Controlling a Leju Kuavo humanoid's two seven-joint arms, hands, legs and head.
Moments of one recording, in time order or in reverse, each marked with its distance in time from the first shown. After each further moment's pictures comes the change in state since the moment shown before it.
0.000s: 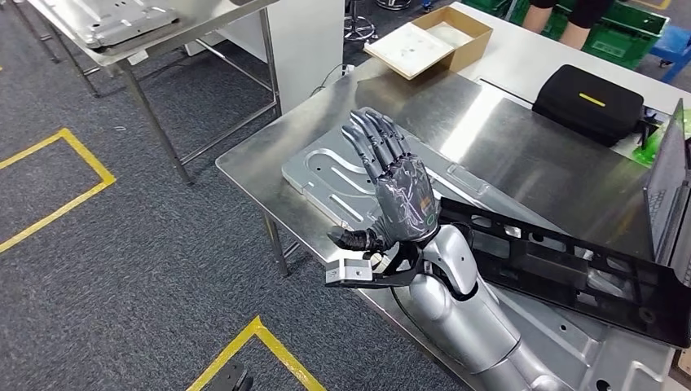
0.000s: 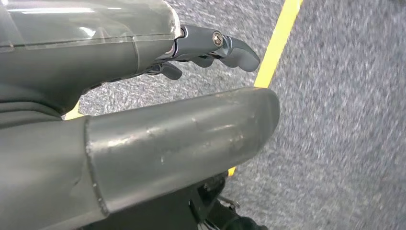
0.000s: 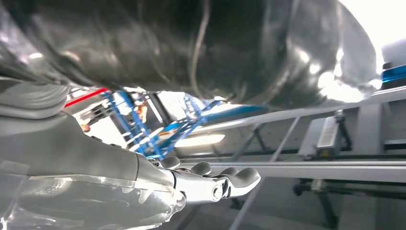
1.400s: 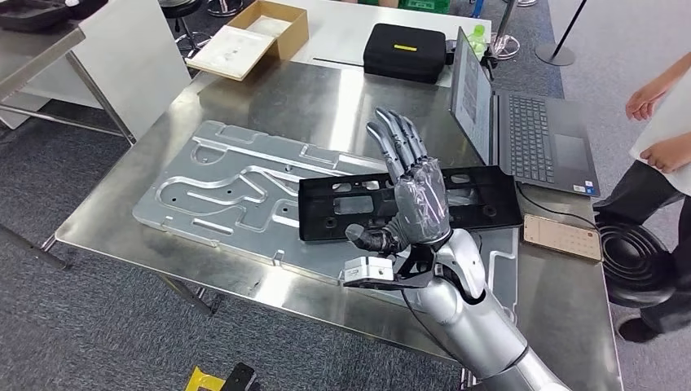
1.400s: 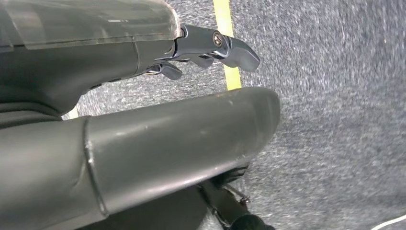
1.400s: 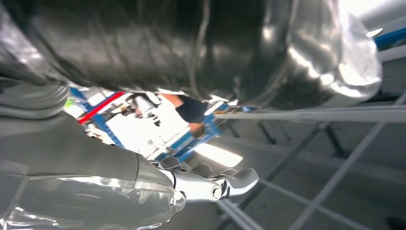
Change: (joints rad) left arm 0.004 -0.015 -0.026 0.000 -0.015 0.054 0.036; right arm 0.040 -0.006 -0.037 -0.037 -0.074 0.003 -0.036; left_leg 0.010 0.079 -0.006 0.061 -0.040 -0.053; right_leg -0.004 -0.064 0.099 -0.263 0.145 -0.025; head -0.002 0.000
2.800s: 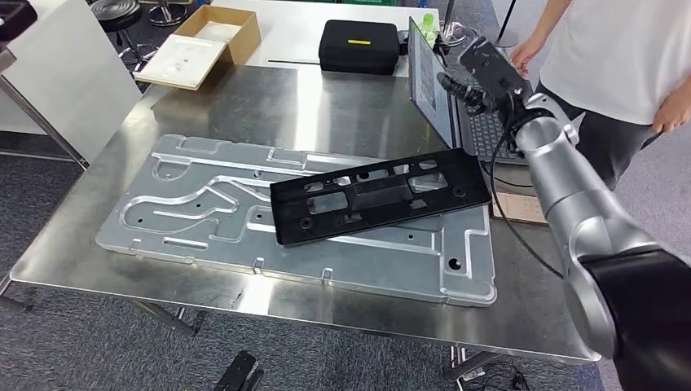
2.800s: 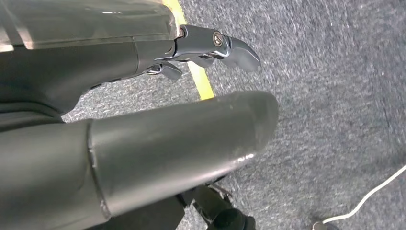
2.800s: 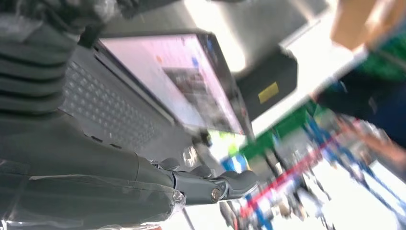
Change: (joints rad) left arm -0.040 0.004 -0.010 0.000 -0.048 -0.041 -0.046; right arm -0.700 -0.109 -0.176 0.952 -0.487 0.598 0.098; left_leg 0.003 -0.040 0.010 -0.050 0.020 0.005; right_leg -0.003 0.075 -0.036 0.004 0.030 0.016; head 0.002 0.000
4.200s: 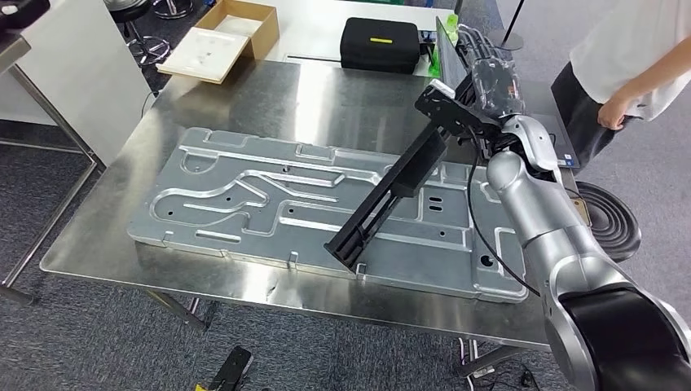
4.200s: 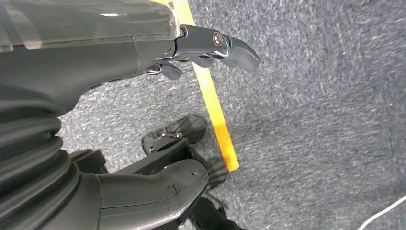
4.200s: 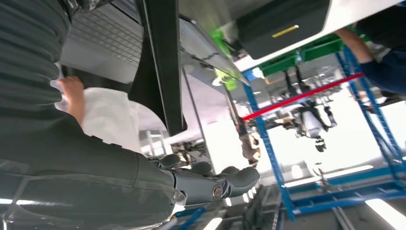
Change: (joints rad) left arm -0.008 -0.001 0.029 0.000 0.006 0.010 0.015; right arm 0.169 0.005 -0.034 -0.262 0.480 -0.306 0.154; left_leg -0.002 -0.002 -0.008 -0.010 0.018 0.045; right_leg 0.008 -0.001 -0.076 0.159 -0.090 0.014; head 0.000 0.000
